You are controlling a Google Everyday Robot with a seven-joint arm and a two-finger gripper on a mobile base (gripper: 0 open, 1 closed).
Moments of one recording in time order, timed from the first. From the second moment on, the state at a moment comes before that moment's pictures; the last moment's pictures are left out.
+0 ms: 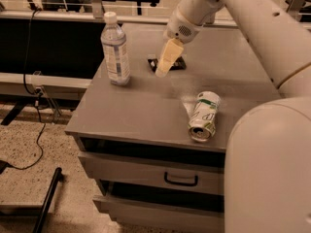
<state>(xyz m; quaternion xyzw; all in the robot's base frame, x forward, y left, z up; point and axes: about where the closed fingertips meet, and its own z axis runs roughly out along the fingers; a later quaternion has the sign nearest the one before) 0.697 -0.031 0.887 -0.64 0.72 0.12 0.23</state>
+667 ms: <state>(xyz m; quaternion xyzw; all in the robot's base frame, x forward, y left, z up) 0.708 -0.014 0.855 -0.68 0.69 0.14 0.23</state>
